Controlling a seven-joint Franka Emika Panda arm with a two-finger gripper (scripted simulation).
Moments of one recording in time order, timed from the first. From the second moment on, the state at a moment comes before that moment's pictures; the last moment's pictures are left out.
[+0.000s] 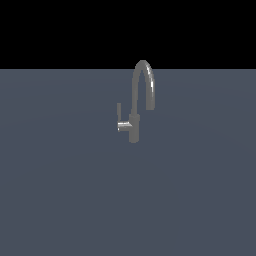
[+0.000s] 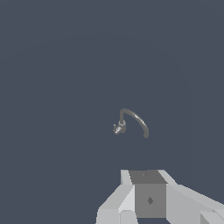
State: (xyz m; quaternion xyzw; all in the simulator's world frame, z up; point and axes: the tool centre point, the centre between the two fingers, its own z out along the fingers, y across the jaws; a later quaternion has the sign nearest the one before) arm -0.223 0.125 0.616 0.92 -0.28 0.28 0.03
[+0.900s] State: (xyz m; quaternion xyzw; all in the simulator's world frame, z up) arm -0.106 0.219 0.526 0.82 -0.41 0.38 0.10
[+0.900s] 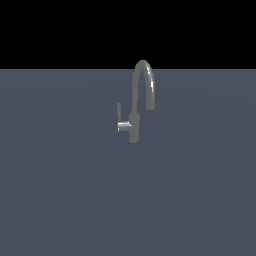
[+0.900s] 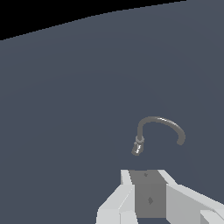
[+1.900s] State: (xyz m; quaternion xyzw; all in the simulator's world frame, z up) arm 0.049 0.112 0.254 0.72 -0.57 0.36 0.18
